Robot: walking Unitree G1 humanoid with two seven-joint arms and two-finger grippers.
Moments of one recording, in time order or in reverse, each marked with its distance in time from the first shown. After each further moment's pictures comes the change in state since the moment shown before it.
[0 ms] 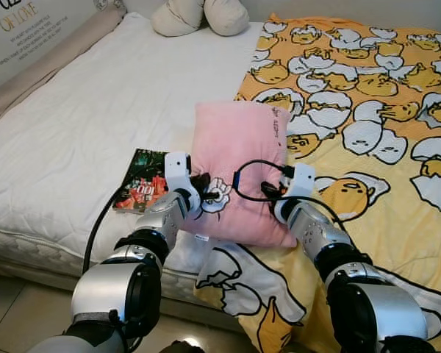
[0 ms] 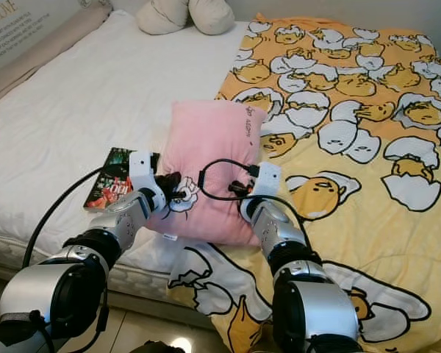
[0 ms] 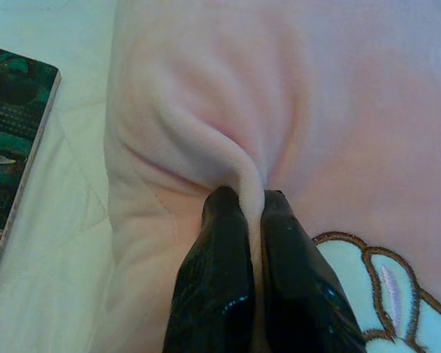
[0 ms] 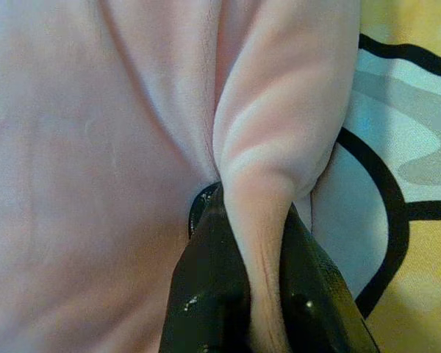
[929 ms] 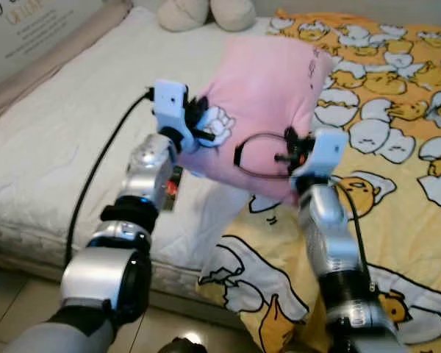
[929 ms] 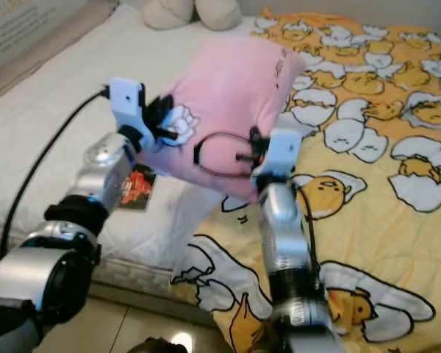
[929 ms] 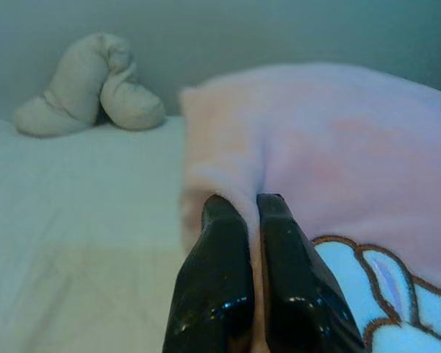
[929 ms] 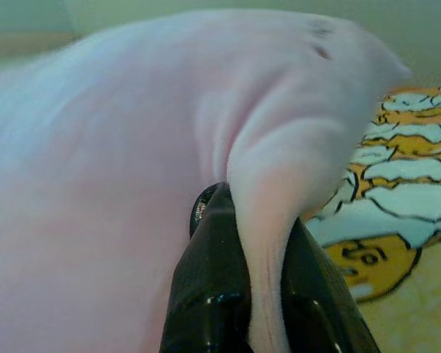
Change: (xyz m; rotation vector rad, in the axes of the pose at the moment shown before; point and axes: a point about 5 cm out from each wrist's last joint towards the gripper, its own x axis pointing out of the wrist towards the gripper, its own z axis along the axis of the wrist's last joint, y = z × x) left arm -0.013 -0.025 0.120 0.395 -0.476 -0.114; right arm -0.049 0.031 0.056 -0.341 -0.617 -0.022
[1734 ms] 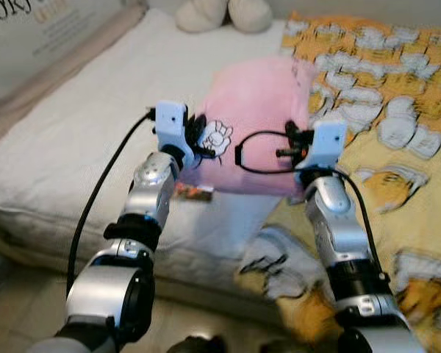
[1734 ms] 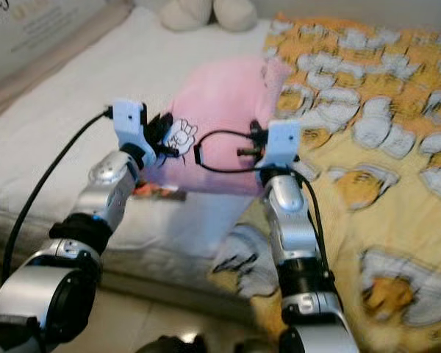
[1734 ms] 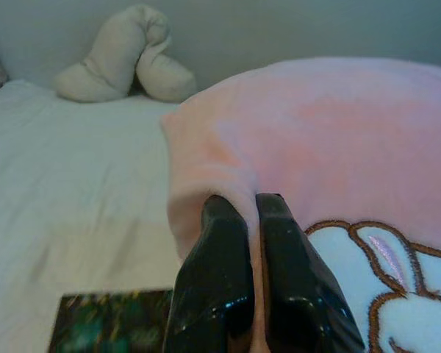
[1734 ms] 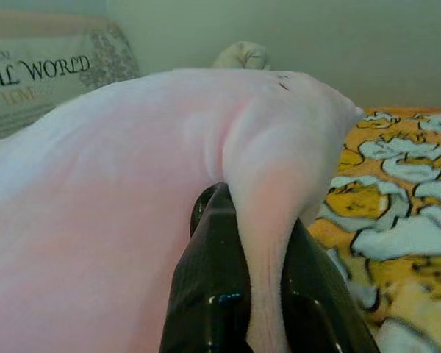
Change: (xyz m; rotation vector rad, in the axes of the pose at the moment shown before) left arm -0.013 -0.011 -0.030 -0.063 0.063 0.039; right arm 0.016 -0.009 0.017 -0.094 0.007 0.043
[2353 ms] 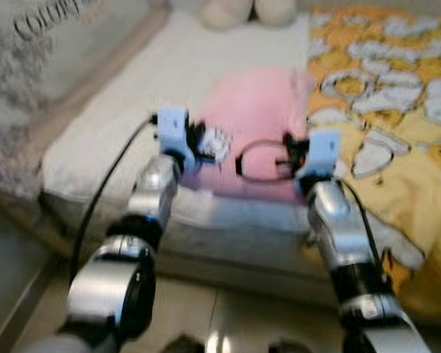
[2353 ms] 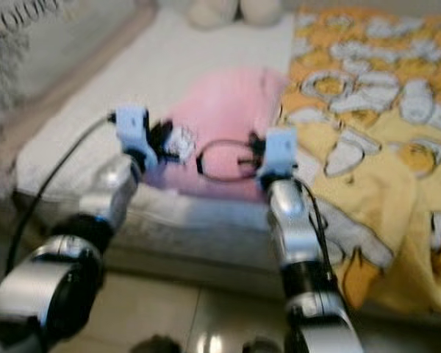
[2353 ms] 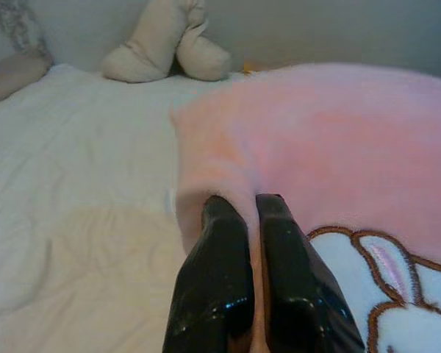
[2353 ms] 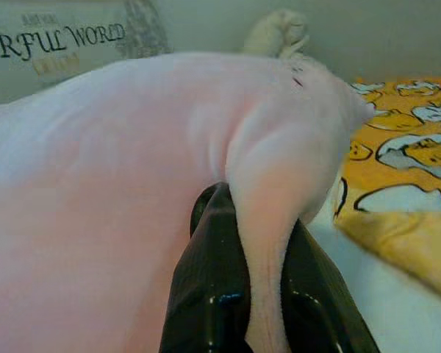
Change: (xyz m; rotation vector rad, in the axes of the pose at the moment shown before) left arm 0.002 0.001 -0.007 0.003 0.047 0.022; right arm -0.004 -0.004 -0.017 -0.016 0.078 0.016
